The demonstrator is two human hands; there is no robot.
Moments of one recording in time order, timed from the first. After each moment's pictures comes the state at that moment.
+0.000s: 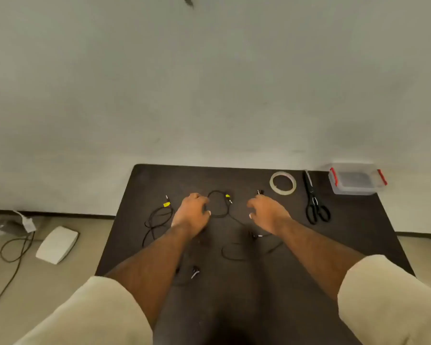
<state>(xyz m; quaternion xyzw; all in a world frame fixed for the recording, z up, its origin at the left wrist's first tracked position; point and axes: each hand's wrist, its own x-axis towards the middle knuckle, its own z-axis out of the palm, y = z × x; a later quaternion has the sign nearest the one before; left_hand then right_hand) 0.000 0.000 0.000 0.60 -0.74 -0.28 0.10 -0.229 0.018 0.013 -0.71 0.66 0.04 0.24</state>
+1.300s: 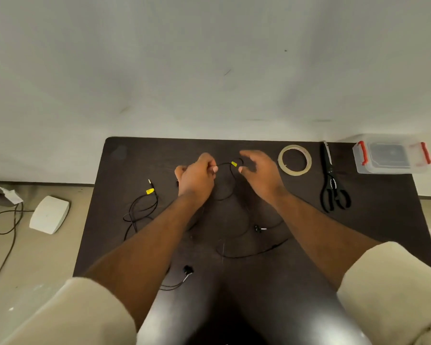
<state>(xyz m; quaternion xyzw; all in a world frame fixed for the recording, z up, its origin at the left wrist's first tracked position) -0.051 -0.083 -0.044 0.66 -0.67 -0.30 0.15 -0.227 -0.070 -0.040 -0.57 0.69 -0.29 0.34</state>
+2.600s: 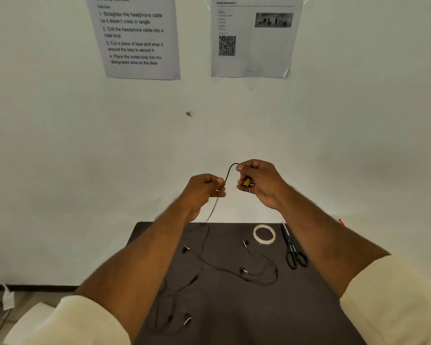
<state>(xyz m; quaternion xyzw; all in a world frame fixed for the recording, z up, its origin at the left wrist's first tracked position) -0.049 0.025 0.232 0.45 -0.57 -0.54 0.42 -0.223 0.038 0.256 -0.45 0.49 -0.54 0.52</state>
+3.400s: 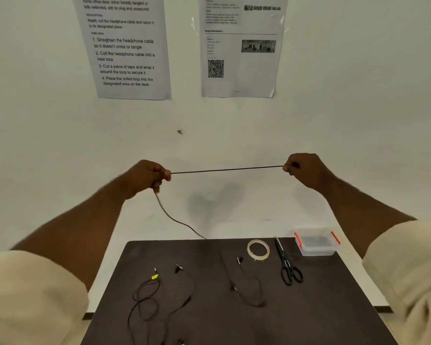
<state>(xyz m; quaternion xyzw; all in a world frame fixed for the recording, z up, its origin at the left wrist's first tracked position) 0.054 -0.051 0.287 0.50 -0.69 -0.40 0.33 -0.369 0.010 0.287 -0.68 0.65 -0.34 0.04</state>
